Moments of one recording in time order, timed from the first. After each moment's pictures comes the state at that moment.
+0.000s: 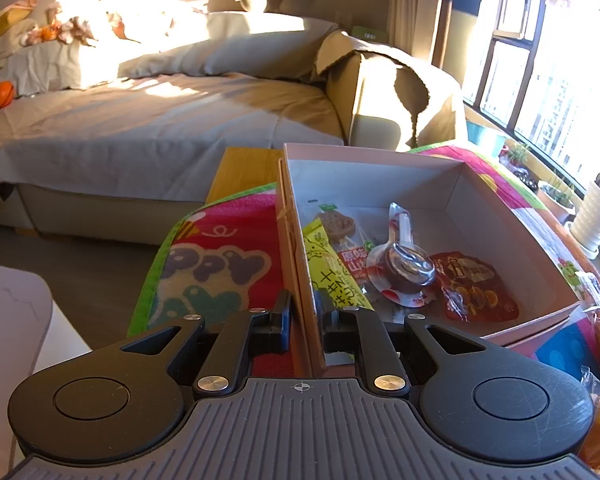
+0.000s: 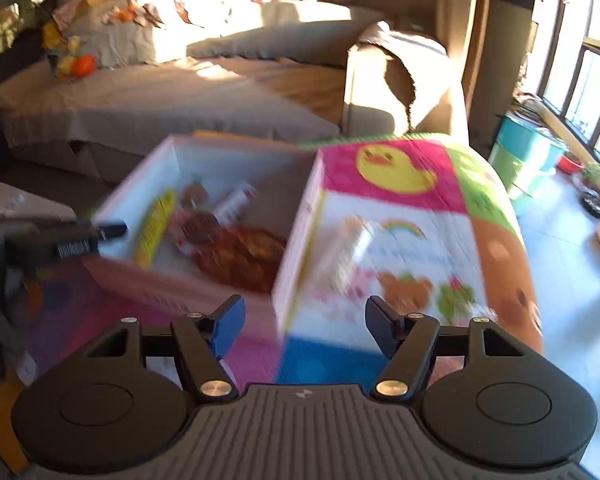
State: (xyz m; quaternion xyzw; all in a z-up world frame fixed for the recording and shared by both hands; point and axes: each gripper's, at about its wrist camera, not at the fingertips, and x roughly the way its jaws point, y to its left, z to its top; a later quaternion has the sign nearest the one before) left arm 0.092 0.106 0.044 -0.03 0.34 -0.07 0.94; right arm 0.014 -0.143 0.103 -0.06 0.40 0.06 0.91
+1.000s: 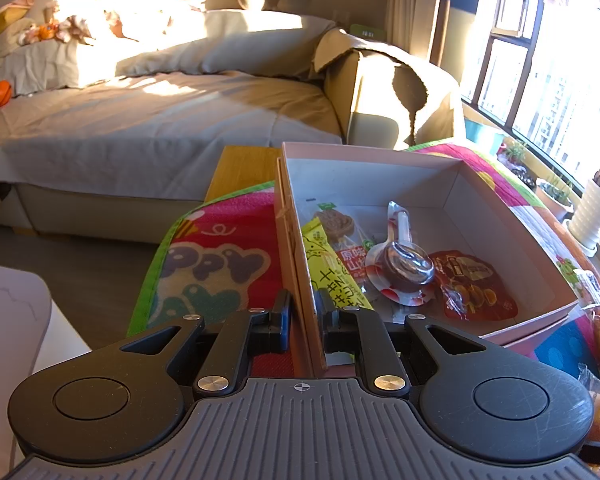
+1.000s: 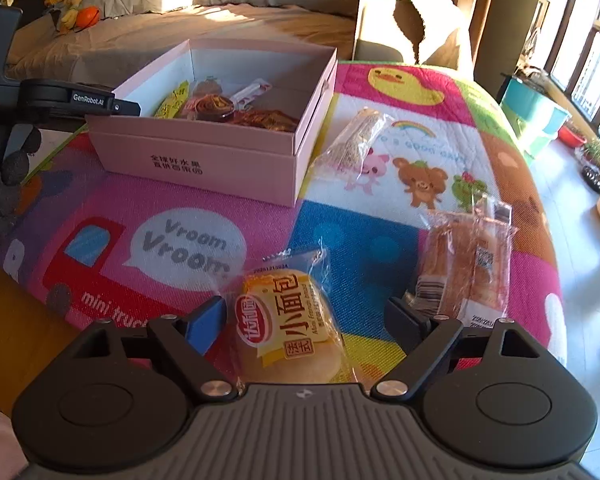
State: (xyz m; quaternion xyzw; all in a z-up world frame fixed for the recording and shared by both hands) left arm 0.090 0.106 0.043 -0.03 0.35 -0.07 0.94; right arm -0.026 -0.136 0.050 -0.07 0.46 0.07 0.88
